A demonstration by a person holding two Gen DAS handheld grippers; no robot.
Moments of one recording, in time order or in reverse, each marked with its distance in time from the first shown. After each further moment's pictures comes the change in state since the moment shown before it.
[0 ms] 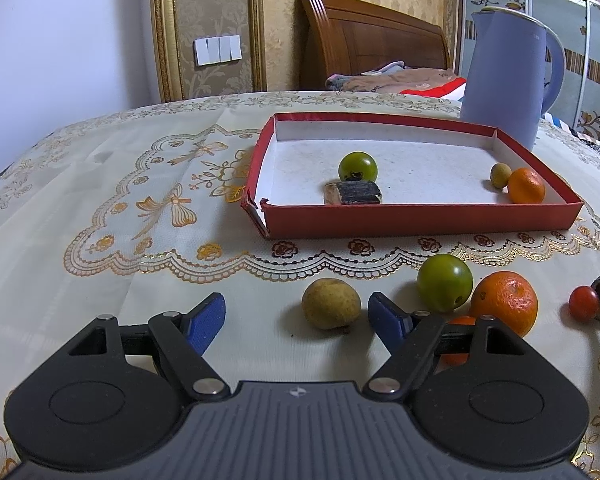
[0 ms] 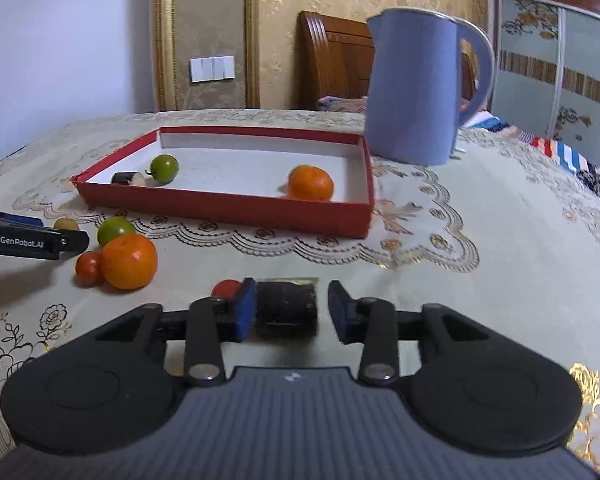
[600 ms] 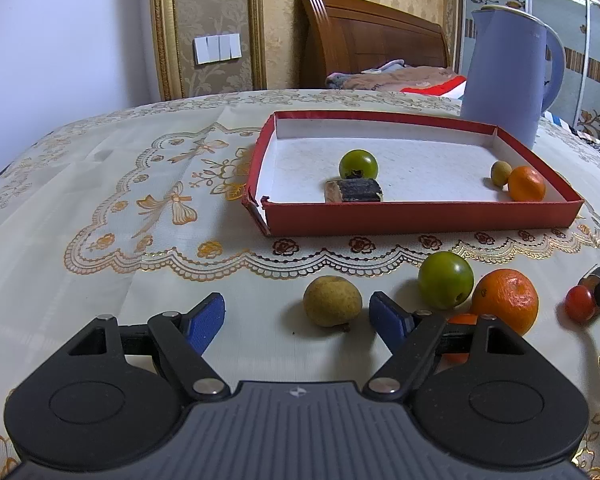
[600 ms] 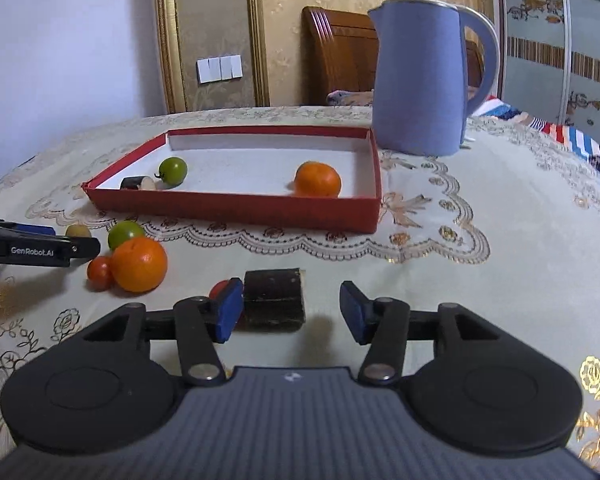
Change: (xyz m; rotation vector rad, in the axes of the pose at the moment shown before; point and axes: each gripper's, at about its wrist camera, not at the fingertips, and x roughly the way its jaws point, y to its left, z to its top) left arm 0.001 0.001 -0.001 0.002 0.004 0.001; right arm 0.002 0.001 0.005 0.009 0.002 0.034
